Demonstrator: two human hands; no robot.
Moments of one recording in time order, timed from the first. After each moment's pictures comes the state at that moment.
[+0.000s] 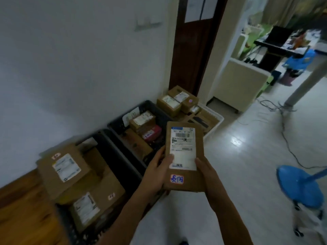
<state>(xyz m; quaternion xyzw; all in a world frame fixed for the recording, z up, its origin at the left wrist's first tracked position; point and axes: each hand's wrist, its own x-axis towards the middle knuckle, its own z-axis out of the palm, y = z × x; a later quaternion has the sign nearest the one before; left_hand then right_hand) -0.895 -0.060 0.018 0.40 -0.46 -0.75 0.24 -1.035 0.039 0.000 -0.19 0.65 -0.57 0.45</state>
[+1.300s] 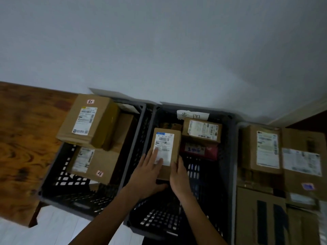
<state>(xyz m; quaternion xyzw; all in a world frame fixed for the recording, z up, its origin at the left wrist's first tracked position) -1.006 -0.286 -0.191 0.71 -0.64 -0.27 -0.11 -1.143 -0.343 -0.227 -0.51 0.59 -0.07 0.62</state>
